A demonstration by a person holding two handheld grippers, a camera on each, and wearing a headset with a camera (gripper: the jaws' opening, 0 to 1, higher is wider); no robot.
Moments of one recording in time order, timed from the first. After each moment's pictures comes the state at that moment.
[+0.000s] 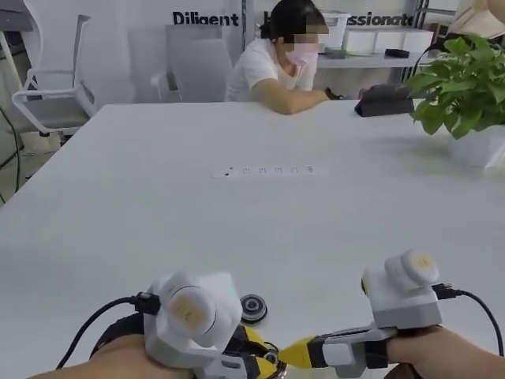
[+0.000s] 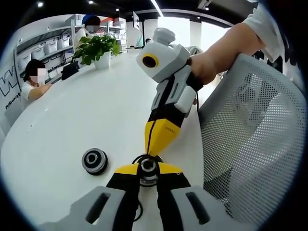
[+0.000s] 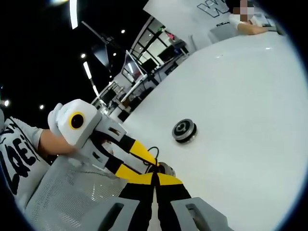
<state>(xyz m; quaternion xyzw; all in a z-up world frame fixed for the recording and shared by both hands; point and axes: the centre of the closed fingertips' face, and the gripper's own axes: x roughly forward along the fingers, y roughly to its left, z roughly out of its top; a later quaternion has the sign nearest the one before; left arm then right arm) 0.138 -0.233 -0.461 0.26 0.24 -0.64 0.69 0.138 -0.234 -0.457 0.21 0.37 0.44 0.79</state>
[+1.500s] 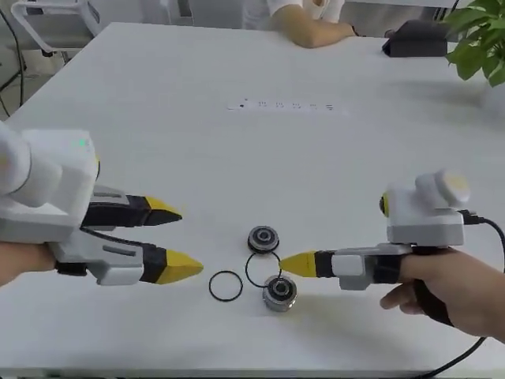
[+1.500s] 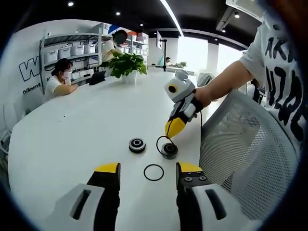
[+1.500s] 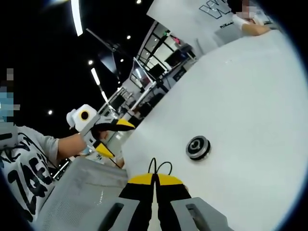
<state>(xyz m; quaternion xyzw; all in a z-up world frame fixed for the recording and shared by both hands) 0.167 -0.125 -0.386 0.16 0.22 -0.59 0.76 0.147 -0.213 -0.423 0.24 0.34 0.47 0.78</state>
